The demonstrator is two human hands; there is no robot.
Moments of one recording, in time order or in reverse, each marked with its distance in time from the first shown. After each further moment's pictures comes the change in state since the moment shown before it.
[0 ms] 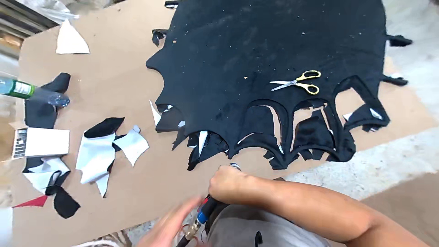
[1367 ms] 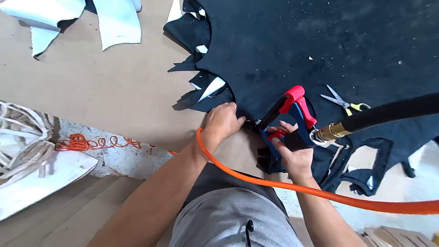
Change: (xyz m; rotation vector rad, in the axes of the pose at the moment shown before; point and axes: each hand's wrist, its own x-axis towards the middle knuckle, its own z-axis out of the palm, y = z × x) left_hand 0.263 -0.122 0.128 0.043 0.379 -0.462; right_hand -0.079 0.171 0.104 0.941 1.072 0.109
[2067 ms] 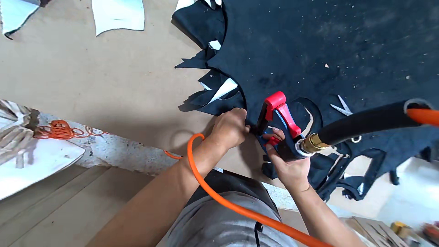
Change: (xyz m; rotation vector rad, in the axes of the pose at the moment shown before) left_hand -0.002 -0.015 -0.003 -0.111 -0.061 0.092; right_hand 0.009 -0.023 0.049 -0.214 -0.014 -0.012
